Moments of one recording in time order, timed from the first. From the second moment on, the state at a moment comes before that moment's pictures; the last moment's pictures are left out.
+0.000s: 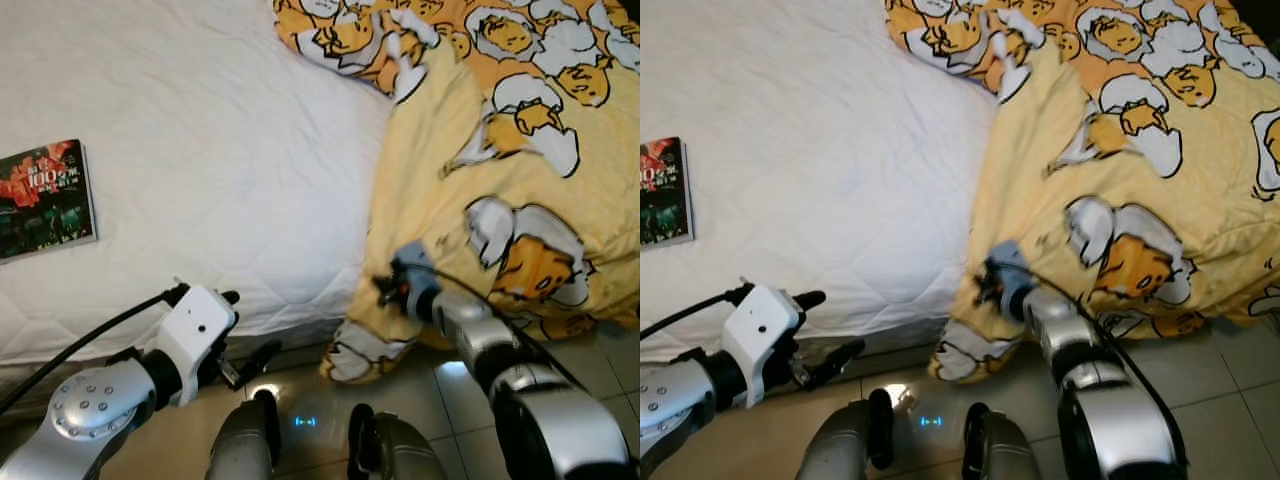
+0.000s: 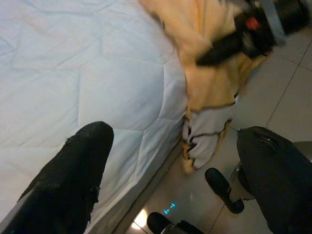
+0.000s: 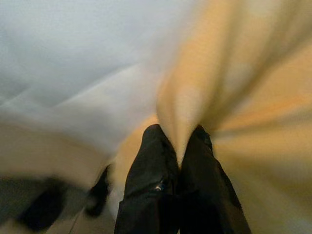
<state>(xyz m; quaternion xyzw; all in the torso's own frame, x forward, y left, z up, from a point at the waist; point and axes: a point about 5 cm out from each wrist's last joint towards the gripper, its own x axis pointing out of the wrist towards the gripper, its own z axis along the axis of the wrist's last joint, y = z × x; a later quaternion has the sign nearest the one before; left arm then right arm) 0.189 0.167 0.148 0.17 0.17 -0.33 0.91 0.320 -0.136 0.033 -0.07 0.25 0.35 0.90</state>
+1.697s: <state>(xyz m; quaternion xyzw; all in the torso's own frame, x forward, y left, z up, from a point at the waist) 0.219 0.169 0.112 0.06 0.12 -0.13 0.98 0.212 -0.111 -0.043 -0.02 0.21 0.16 0.96</state>
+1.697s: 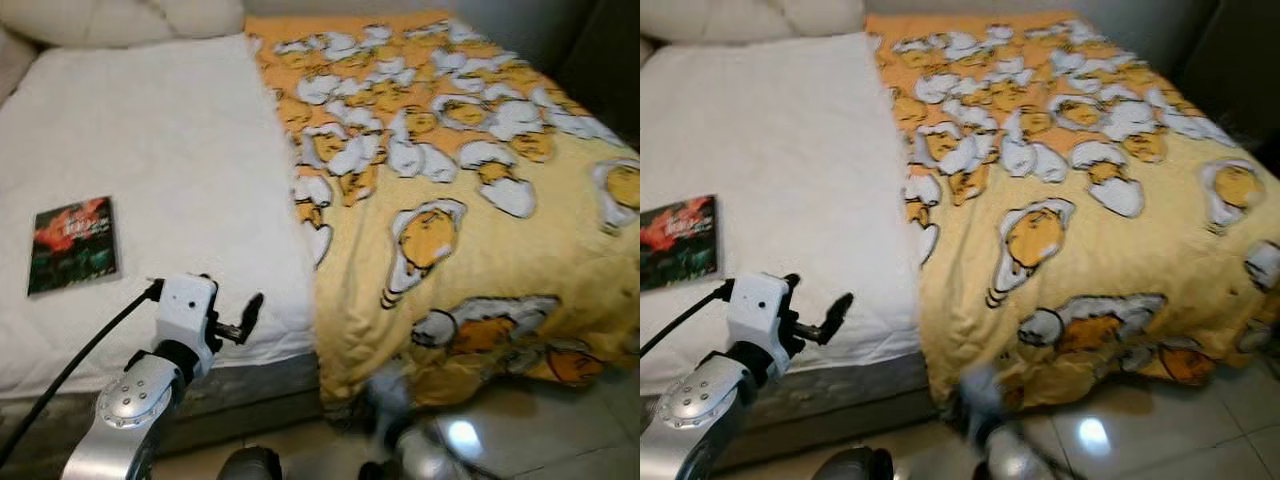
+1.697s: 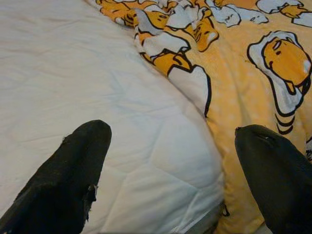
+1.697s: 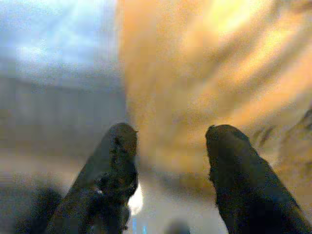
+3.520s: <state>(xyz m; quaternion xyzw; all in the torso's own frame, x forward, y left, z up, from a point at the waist) 0.237 0.175 0.104 0.08 0.11 -0.03 0.99 0.270 -0.174 0.065 0.04 0.08 0.08 0.99</state>
